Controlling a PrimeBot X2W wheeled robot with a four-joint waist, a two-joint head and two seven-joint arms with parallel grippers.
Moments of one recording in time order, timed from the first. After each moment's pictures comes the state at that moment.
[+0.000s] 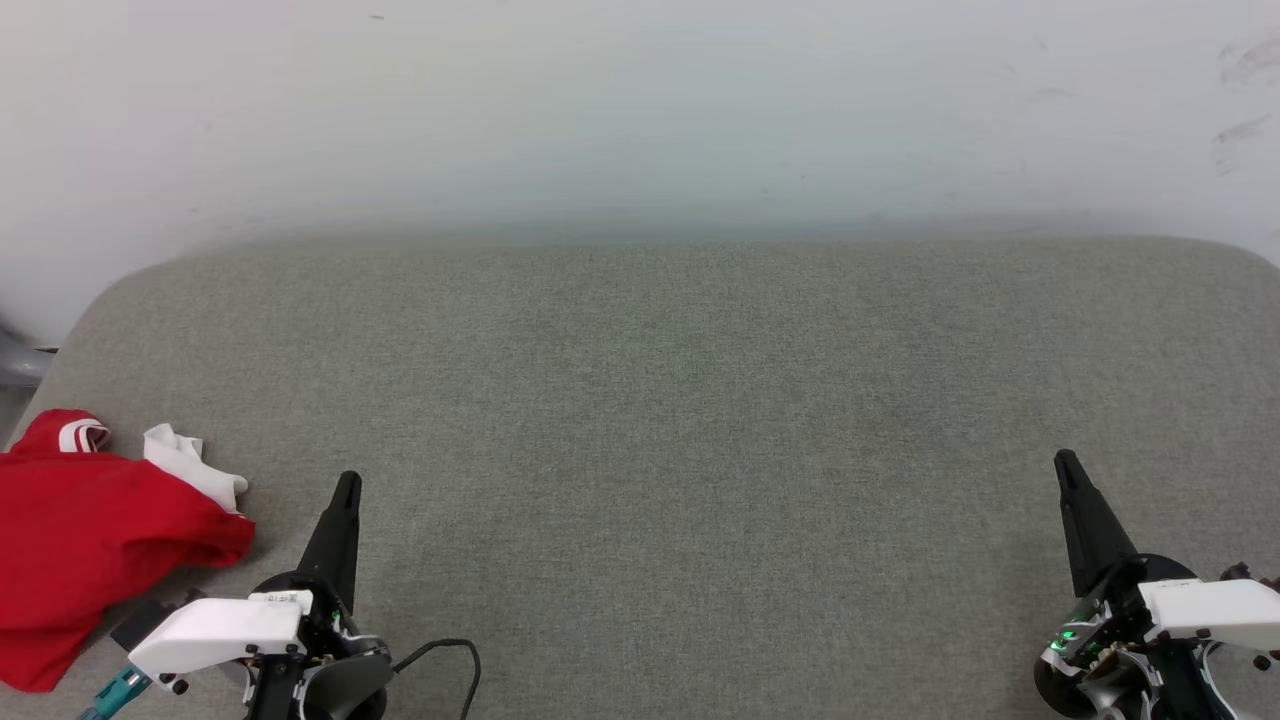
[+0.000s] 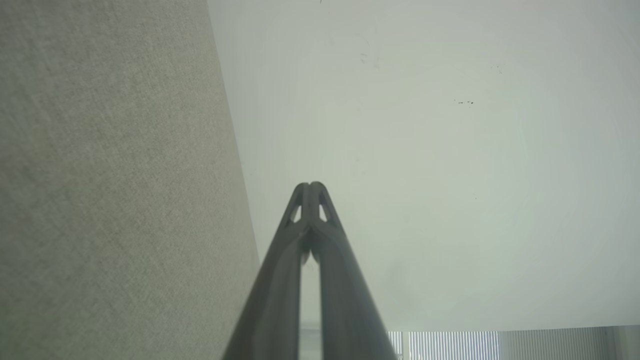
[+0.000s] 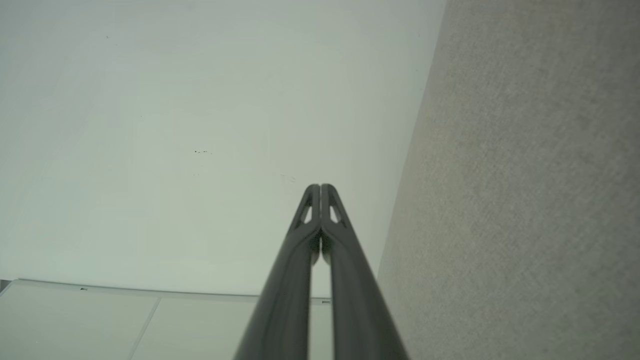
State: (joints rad) left arm -0.11 0.05 0.11 0.25 -1.61 -0.13 0.11; right arm -0.10 -0.05 -0.11 0.25 1.62 0.13 0.11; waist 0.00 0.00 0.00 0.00
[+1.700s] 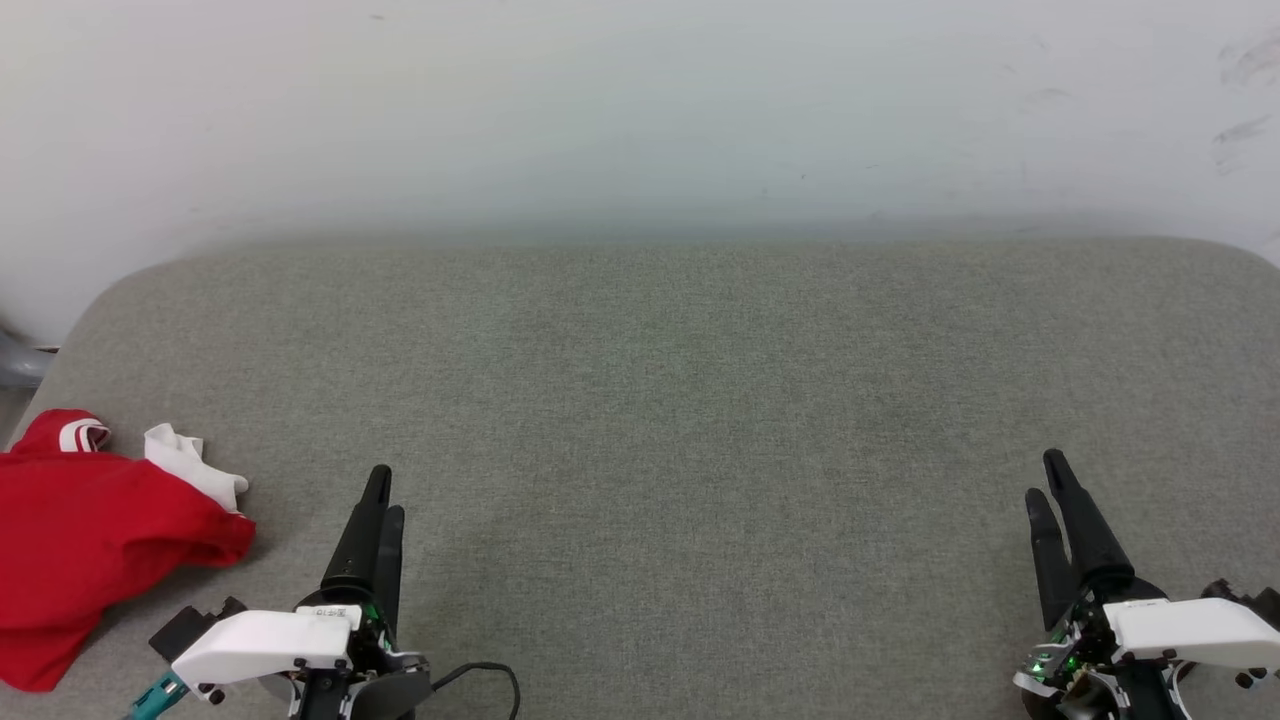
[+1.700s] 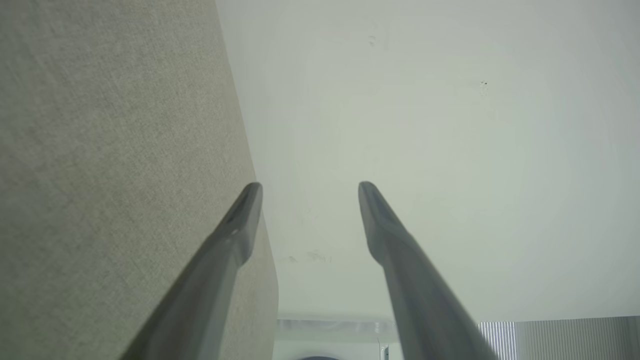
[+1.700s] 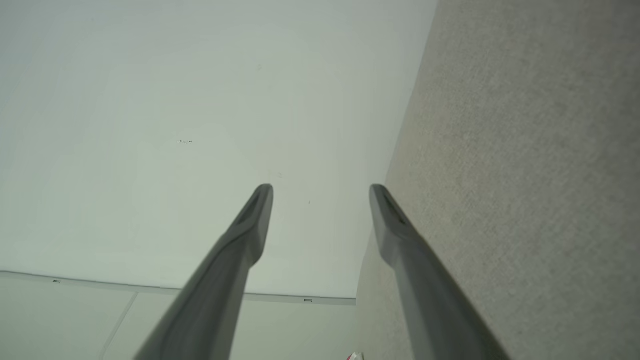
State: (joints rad) left arm -0.07 0.05 0.02 0.22 -1.58 -0.13 0.03; right arm -0.06 -0.05 -0.05 0.21 1.56 0.13 0.03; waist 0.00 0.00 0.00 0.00
